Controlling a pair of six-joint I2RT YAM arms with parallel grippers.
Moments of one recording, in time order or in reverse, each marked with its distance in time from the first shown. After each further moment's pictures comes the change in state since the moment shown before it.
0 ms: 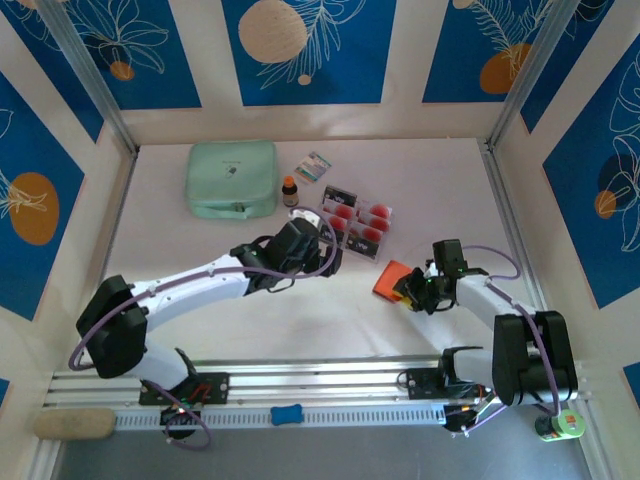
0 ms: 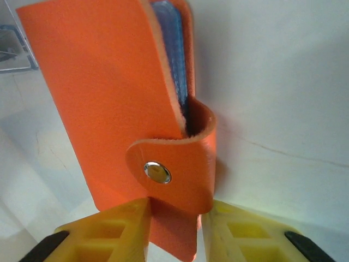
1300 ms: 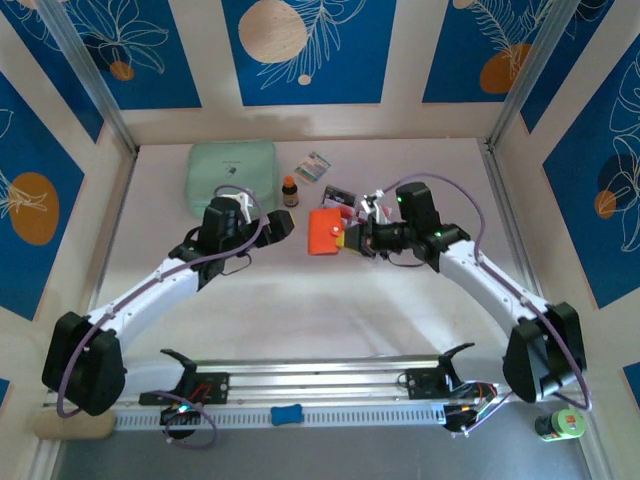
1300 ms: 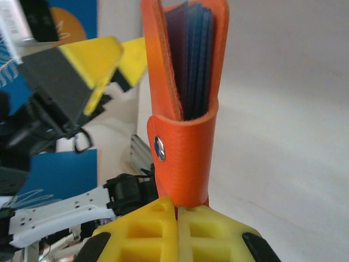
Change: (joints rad) left arm 0.457 -0.232 -0.241 0.257 0.455 -0.248; right arm 0.349 0.056 0.482 0.131 -0.372 -0.043
